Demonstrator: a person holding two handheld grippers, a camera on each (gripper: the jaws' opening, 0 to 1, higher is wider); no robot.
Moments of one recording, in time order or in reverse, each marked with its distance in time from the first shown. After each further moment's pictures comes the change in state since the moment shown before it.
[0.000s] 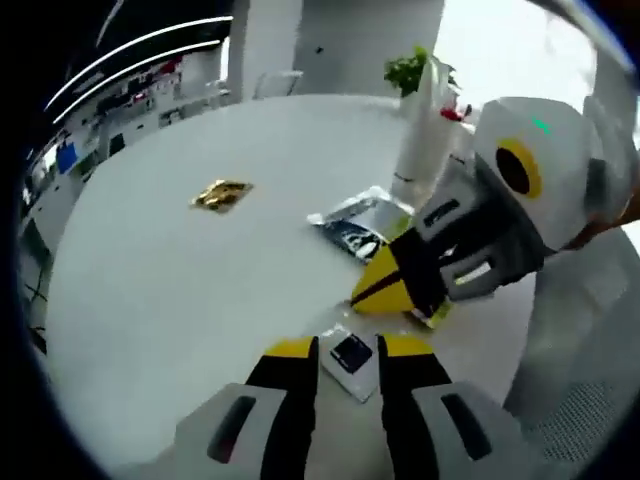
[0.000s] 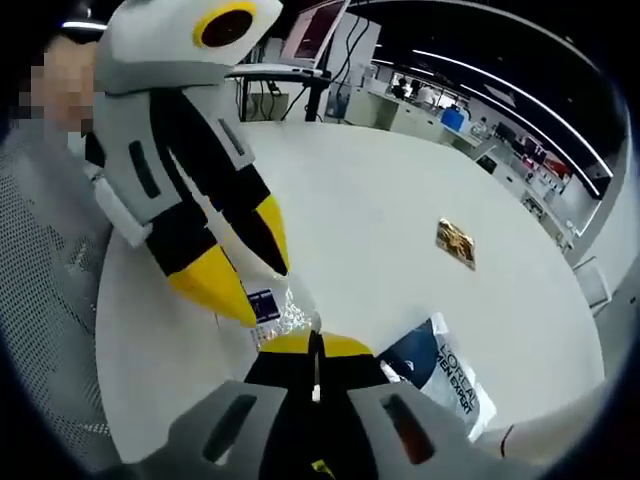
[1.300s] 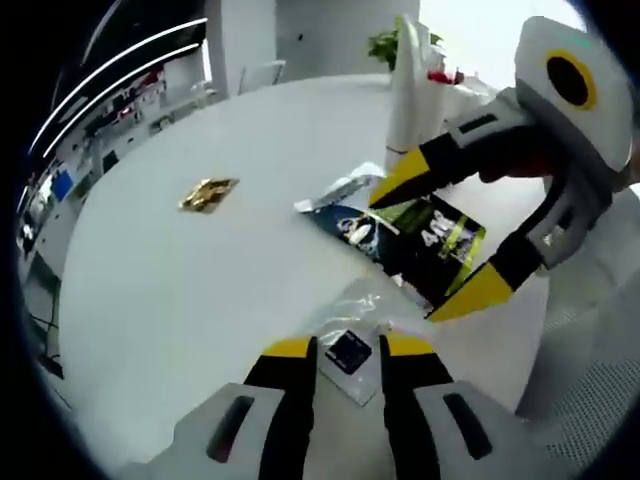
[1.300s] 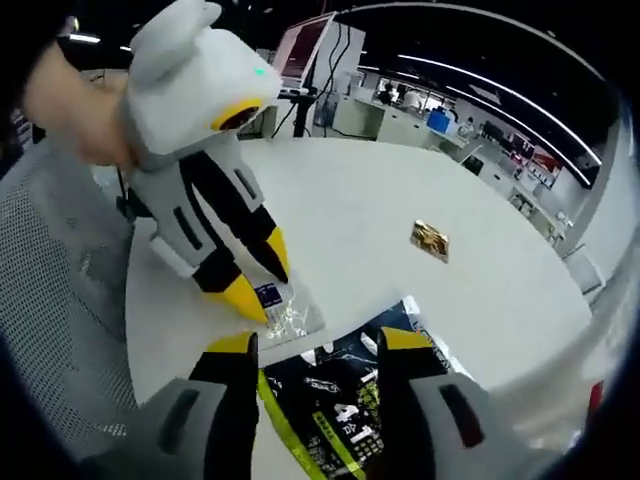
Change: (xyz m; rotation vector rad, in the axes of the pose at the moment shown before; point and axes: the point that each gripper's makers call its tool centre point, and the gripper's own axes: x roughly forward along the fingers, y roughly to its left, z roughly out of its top) left arm 0.005 0.004 -0.008 0.071 0.072 0.055; right arm -0.048 0.002 -0.001 0.057 -0.028 -0.025
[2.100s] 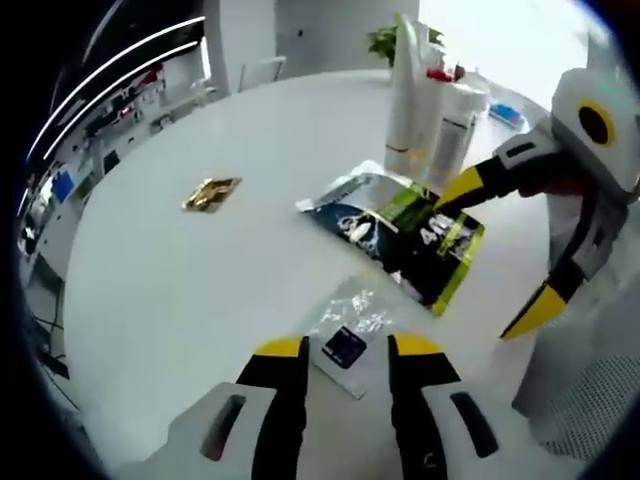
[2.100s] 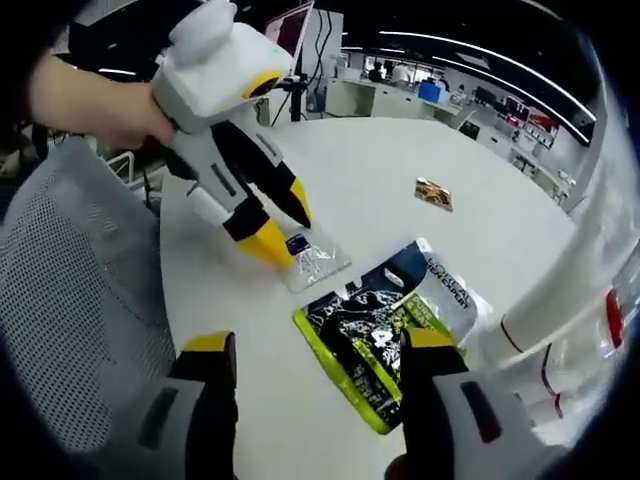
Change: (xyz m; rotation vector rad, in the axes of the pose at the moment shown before) left arm -0.008 -0.001 0.002 0.000 0.022 0.016; right arm -0.034 0.020 -0.031 0.140 0.052 0.024
